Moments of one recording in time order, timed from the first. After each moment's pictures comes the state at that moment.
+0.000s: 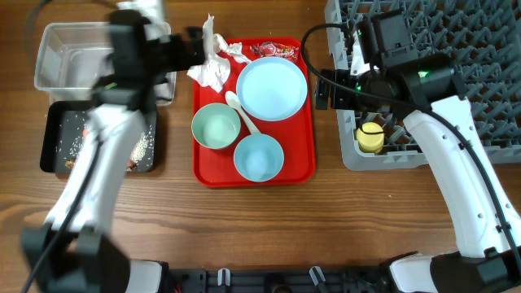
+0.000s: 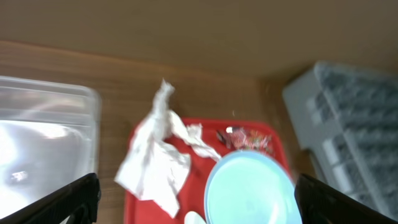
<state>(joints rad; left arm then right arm) -0.13 1.59 1.34 -0.32 0.14 -0.28 0.31 1.57 1.66 -1.21 -0.08 0.34</state>
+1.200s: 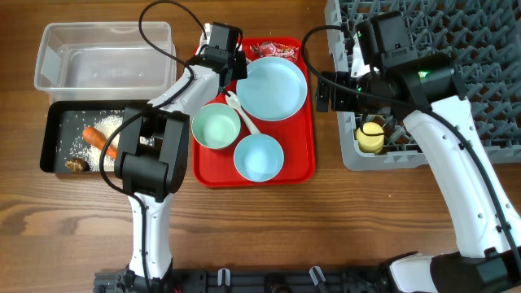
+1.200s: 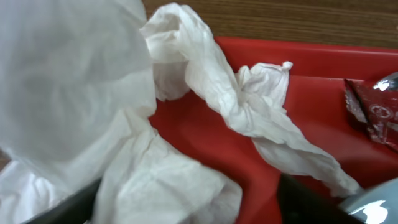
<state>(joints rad) -0.31 2.27 1.63 -0.31 -0.21 -0.33 0.31 1.57 1.66 -1.23 -0.08 0.34</state>
